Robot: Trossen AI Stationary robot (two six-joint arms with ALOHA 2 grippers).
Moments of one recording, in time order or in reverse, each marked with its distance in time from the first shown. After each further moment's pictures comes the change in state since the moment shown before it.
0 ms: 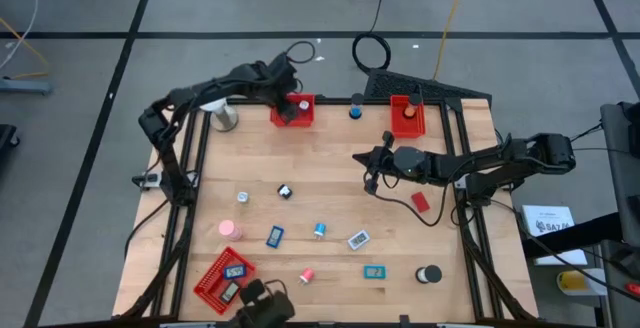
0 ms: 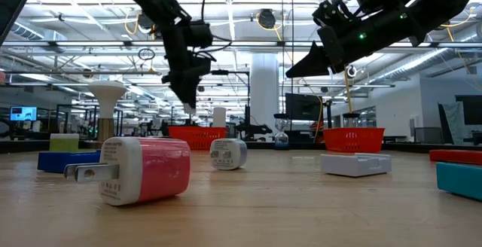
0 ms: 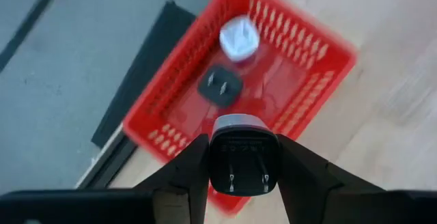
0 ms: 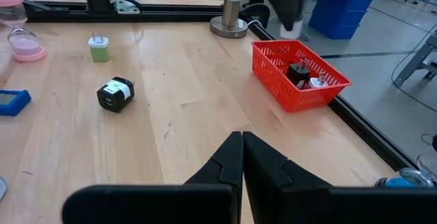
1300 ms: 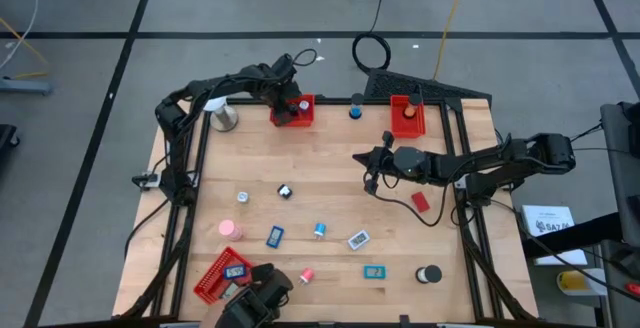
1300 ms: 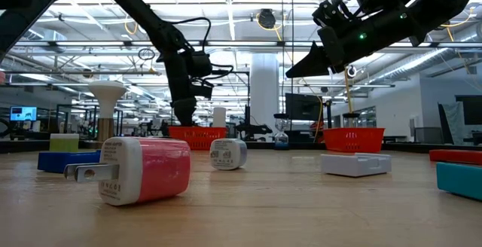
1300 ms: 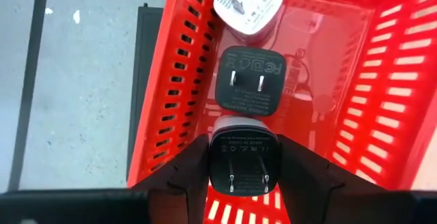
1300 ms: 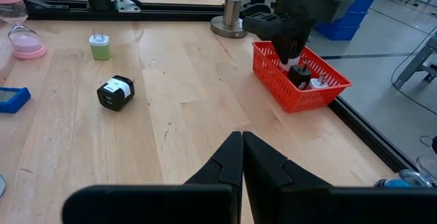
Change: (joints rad) left arm 0.087 0.170 -0.009 0.114 0.050 0.465; right arm 0.000 0.000 0.000 -0.001 -0.001 -0.008
